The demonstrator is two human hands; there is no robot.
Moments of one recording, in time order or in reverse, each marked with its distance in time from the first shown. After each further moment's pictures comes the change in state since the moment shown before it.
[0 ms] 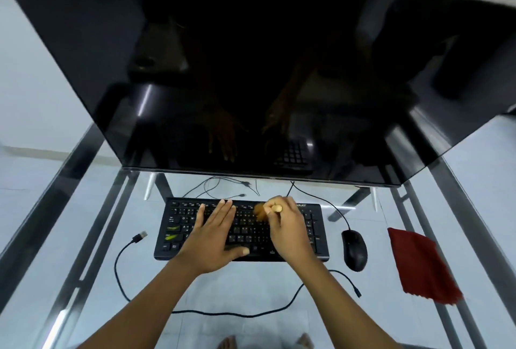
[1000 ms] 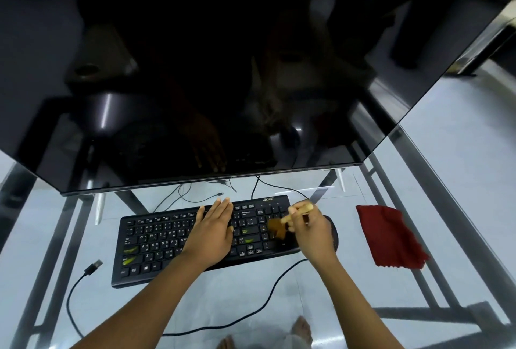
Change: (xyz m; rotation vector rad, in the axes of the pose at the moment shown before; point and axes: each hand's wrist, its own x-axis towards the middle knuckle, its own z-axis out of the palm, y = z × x) left_hand 0.054 0.057 0.007 -0.083 -0.012 0.042; right_hand -0.028 0.073 -0.058 0.377 0.213 0.467
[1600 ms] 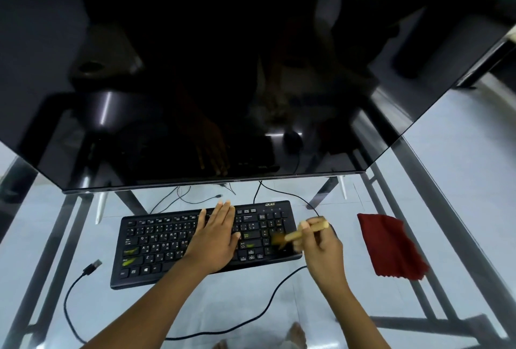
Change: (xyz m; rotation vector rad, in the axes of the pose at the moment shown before) left_hand -0.001 0.004 0.001 0.101 -0.061 -0.017; right_hand -0.021 0.006 -0.012 -0.133 0.017 -0.159
